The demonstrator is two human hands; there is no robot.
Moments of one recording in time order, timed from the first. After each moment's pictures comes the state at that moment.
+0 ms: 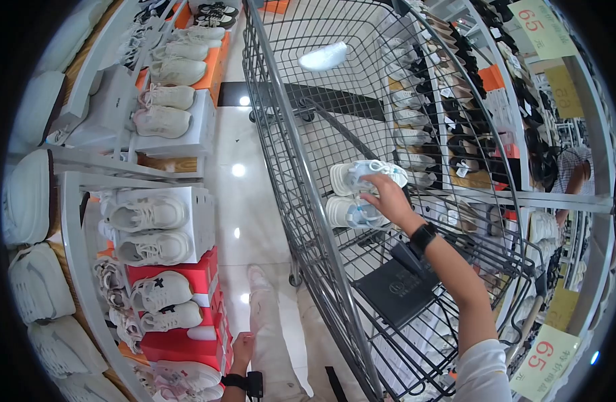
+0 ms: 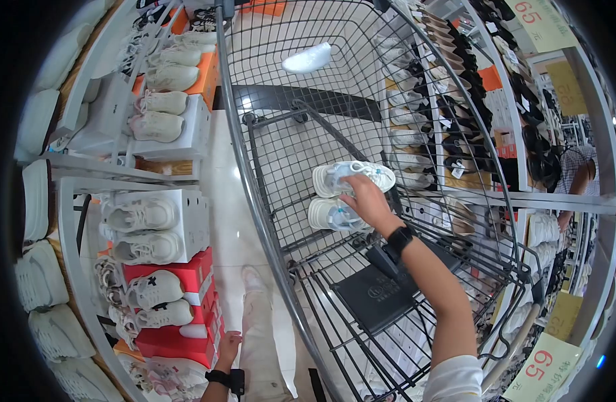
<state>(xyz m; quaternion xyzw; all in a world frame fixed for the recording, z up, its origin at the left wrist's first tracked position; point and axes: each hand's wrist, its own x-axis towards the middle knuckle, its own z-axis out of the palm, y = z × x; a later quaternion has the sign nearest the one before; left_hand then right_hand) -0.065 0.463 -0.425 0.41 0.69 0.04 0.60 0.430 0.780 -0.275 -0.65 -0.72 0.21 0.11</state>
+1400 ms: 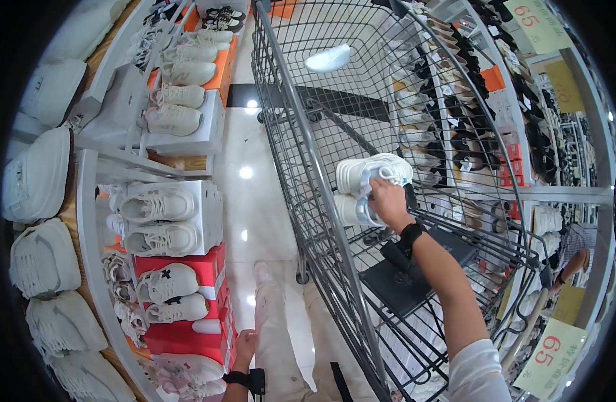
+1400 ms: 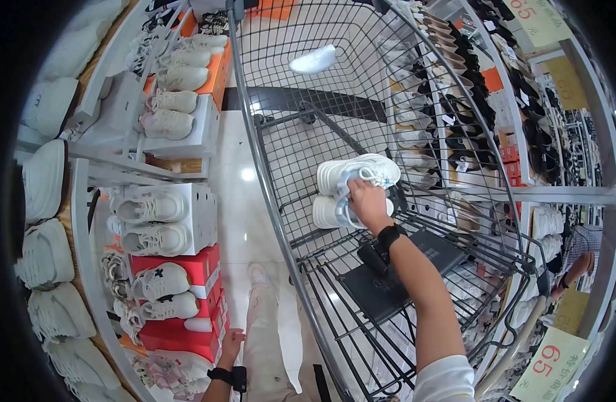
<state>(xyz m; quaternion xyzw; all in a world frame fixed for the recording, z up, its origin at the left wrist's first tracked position) -0.077 0.444 -0.430 0.38 0.70 0.11 0.60 0.415 0.756 -0.289 -0.66 -0.75 0.03 -0.06</state>
